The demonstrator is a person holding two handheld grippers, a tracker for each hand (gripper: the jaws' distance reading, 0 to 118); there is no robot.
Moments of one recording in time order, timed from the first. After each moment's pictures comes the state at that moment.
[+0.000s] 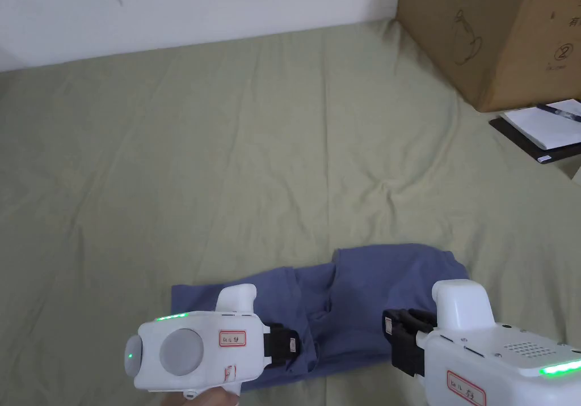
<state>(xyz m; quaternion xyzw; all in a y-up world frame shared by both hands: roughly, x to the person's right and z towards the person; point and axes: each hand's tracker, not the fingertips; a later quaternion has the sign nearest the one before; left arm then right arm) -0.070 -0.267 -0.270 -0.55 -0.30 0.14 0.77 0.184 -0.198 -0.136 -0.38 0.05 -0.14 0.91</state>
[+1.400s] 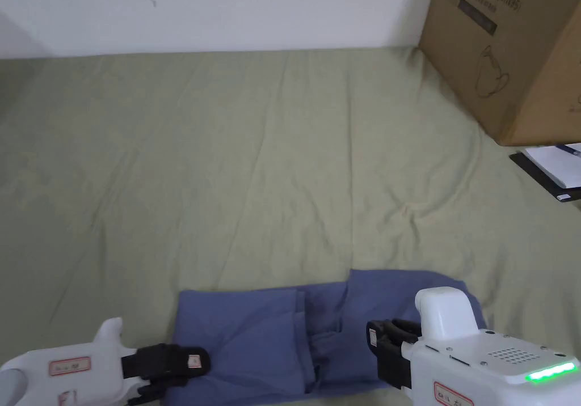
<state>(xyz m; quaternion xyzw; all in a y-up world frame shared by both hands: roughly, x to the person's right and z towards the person) -0.279 -0.302 -0.285 -0.53 -0.27 0.40 0.70 0.130 -0.179 -0.159 -0.39 0.09 -0.09 0.91</state>
